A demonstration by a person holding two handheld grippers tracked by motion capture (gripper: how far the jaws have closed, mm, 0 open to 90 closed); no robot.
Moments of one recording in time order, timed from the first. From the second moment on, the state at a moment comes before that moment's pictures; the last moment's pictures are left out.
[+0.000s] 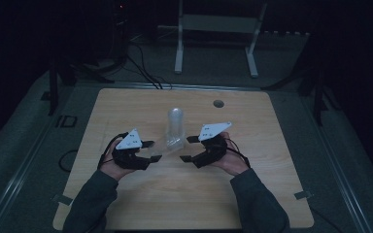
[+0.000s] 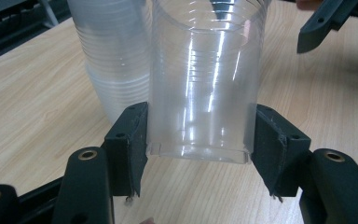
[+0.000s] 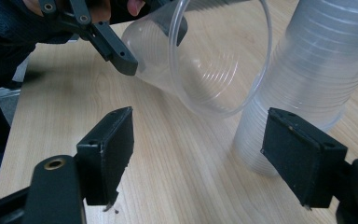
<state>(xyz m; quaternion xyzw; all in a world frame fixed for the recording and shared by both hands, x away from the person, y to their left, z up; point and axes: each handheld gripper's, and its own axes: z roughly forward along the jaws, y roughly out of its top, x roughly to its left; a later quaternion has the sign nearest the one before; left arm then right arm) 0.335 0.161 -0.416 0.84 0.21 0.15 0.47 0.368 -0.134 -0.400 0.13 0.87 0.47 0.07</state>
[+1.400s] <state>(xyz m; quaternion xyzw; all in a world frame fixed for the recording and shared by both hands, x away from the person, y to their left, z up) 0.334 0.171 -0.414 0.81 0.20 0.12 0.54 0.375 -0.128 -0.411 0.16 0.81 0.56 0.01</state>
